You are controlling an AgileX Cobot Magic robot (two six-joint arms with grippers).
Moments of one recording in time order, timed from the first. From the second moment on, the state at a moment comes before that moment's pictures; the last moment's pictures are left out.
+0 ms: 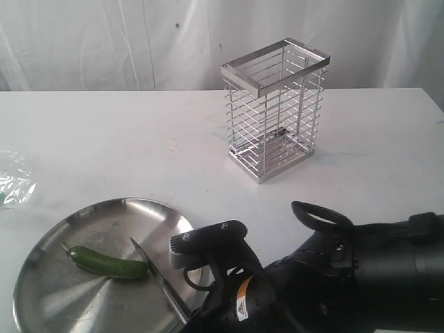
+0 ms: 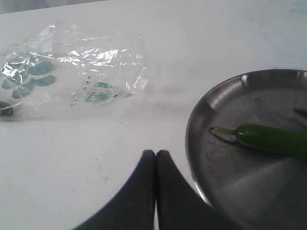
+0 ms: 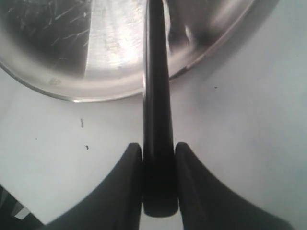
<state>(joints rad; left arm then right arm) 0.07 0.14 0.02 -0.08 0.29 0.16 1.04 1.58 -0.71 0.31 0.28 0.22</state>
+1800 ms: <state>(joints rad) 0.07 0.14 0.02 -0.08 0.29 0.16 0.83 1.57 -0.77 0.23 0.42 0.08</state>
